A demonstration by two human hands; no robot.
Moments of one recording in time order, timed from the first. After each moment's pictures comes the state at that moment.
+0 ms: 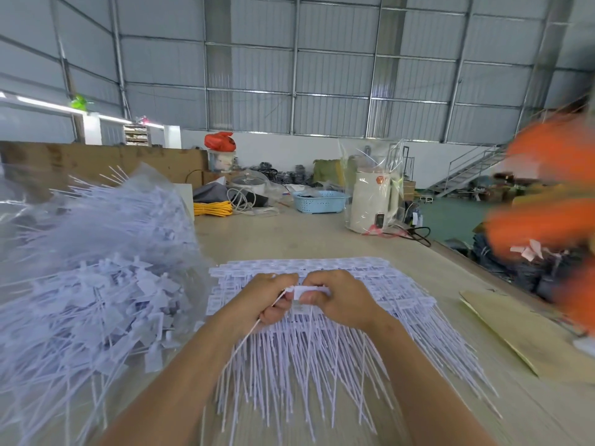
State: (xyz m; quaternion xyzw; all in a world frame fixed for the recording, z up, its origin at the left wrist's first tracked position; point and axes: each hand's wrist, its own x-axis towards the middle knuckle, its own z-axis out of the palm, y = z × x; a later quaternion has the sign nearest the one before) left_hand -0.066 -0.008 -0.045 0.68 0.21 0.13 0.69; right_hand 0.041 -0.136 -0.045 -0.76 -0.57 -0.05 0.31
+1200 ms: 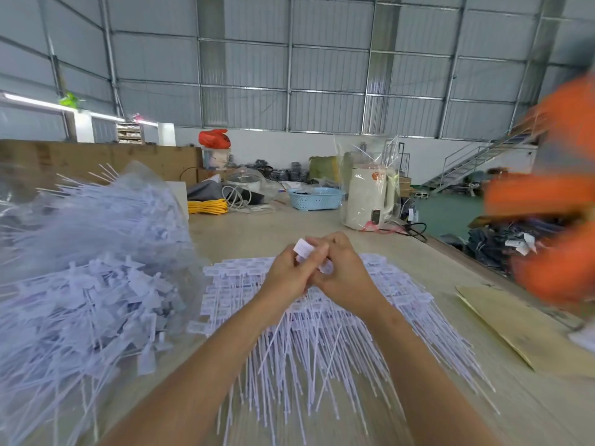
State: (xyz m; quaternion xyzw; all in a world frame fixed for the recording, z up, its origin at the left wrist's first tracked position) left_hand -0.039 -0.041 -0.033 0.73 0.08 0.30 0.61; right_hand 0.029 -0.138 -0.025 -0.72 -0.51 -0.09 0.47
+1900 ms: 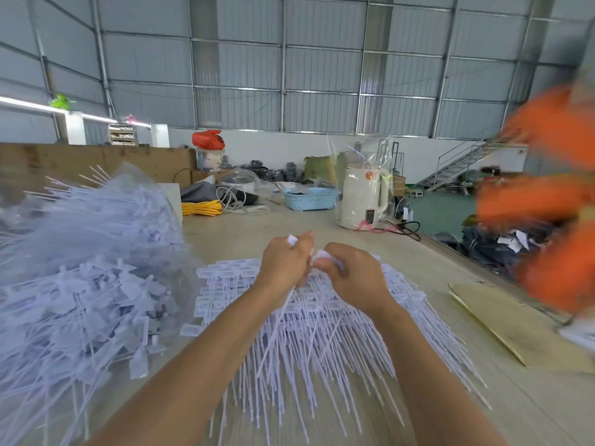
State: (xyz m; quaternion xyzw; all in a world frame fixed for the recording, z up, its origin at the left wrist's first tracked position) left_hand -0.039 -0.052 -0.002 0.71 0.17 0.32 0.60; right_hand 0.058 -0.157 -0.034 -0.77 -0.47 -0.22 0.36
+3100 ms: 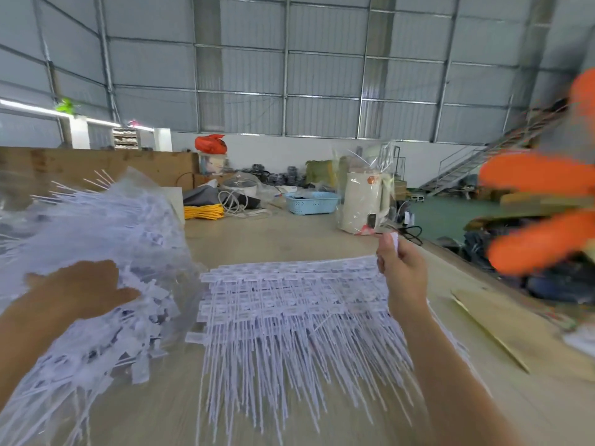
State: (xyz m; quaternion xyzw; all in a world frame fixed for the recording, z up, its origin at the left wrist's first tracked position) left_hand -0.194 0.163 -0.018 0.88 0.47 0.04 -0.06; right_hand 0.074 -0.178 -0.032 -0.57 -0.29 -0.13 0.76
